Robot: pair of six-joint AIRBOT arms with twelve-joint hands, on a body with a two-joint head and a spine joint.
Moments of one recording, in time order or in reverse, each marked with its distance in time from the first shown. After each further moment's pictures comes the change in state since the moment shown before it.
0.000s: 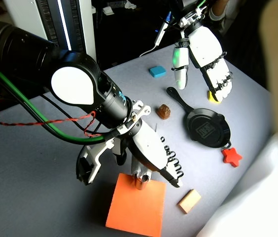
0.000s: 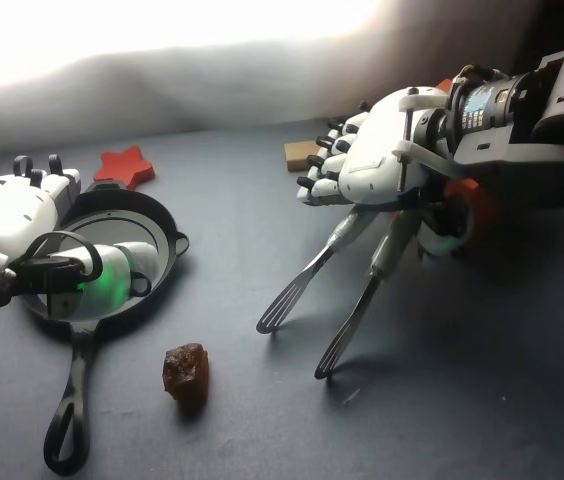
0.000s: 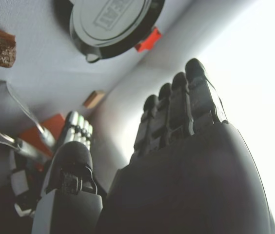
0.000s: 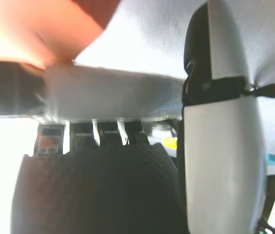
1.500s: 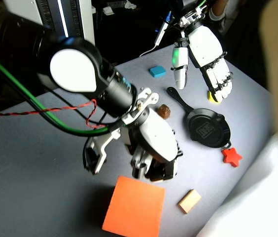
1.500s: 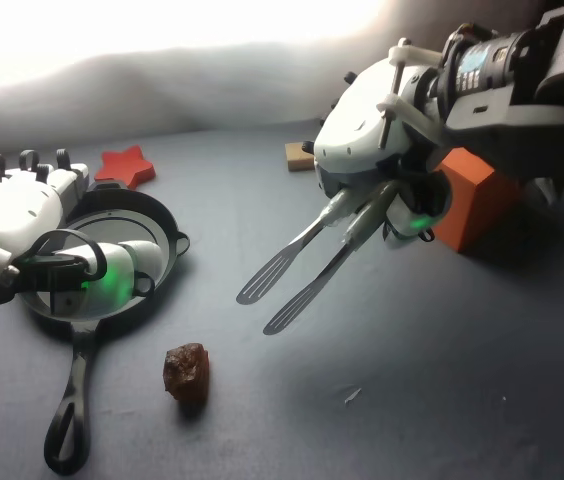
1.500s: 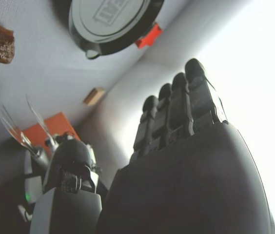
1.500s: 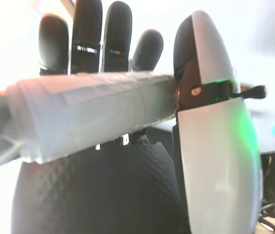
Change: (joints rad) left arm -0.006 0.000 0.000 0.010 0.012 0.006; right arm 0.101 0.034 -0.082 0.001 -0.061 0.151
